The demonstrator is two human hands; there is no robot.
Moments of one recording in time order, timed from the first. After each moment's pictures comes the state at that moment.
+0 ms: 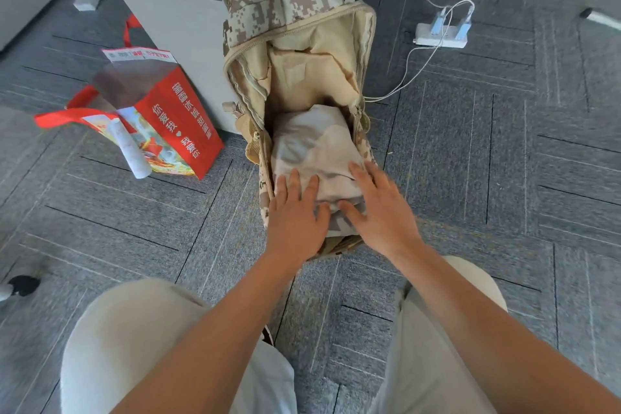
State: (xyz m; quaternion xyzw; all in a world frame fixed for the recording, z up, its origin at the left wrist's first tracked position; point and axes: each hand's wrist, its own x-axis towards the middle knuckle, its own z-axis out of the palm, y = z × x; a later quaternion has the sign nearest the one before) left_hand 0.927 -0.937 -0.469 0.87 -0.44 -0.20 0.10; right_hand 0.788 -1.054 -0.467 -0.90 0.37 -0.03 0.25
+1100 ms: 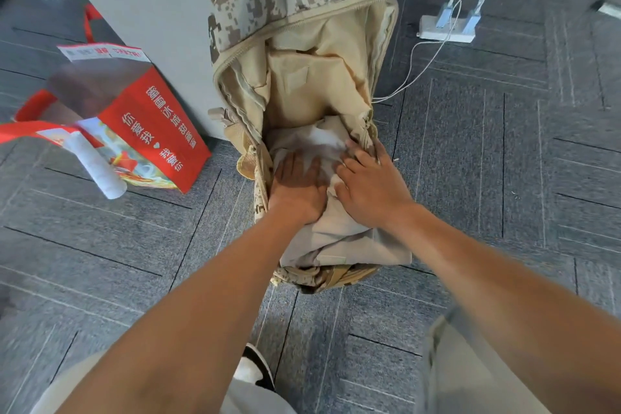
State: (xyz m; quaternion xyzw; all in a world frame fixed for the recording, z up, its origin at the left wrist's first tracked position) left_hand 1.019 -1.040 -0.551 0.84 -0.51 -0.19 -0.03; right_hand 0.873 -1.134 -0.510 -0.96 0.23 0.12 0.01
